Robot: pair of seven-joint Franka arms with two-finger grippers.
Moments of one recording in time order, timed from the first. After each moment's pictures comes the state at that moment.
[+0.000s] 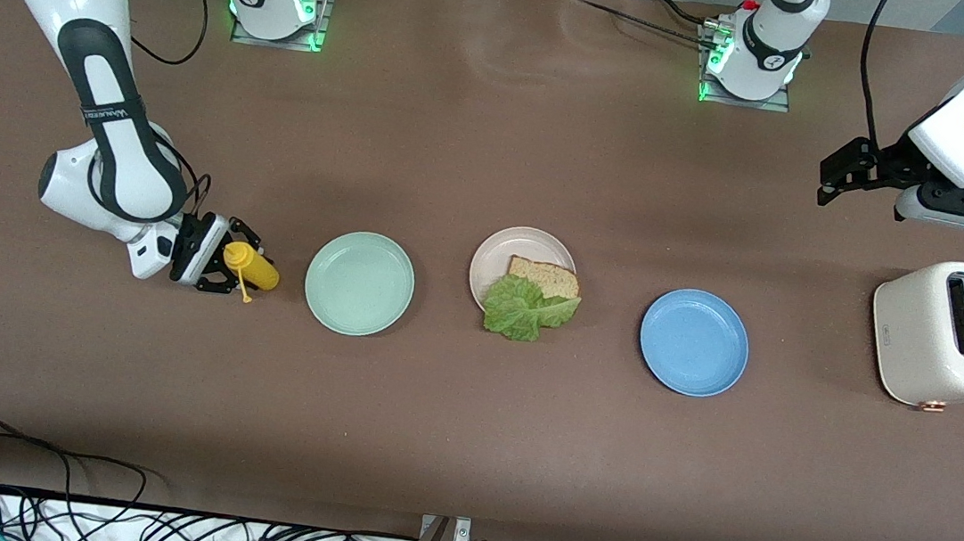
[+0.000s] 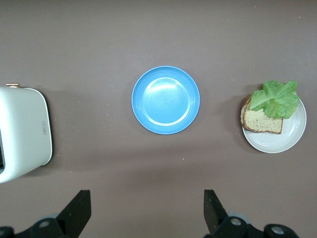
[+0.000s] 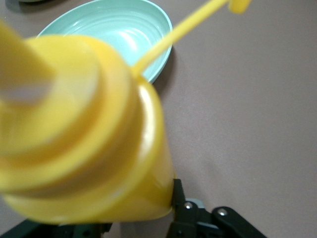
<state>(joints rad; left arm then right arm) -0.04 -0.05 -0.09 -1.67 -0.03 1.63 -0.07 0.01 0.55 0.02 -2.02 1.00 2.41 -1.94</state>
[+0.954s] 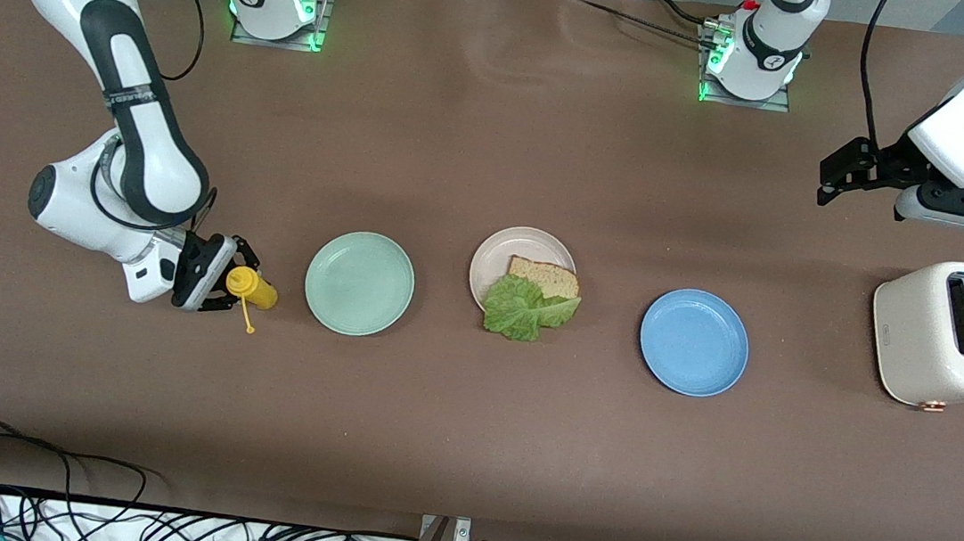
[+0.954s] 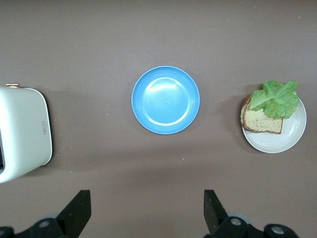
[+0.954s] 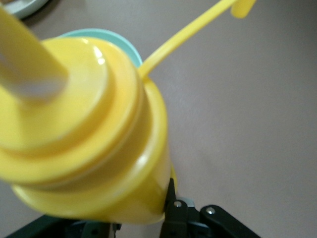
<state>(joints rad) -0.04 -0.05 -0.09 -1.67 -0.03 1.63 -0.07 0.06 0.52 0.06 -1.88 0.64 2.42 -1.45</state>
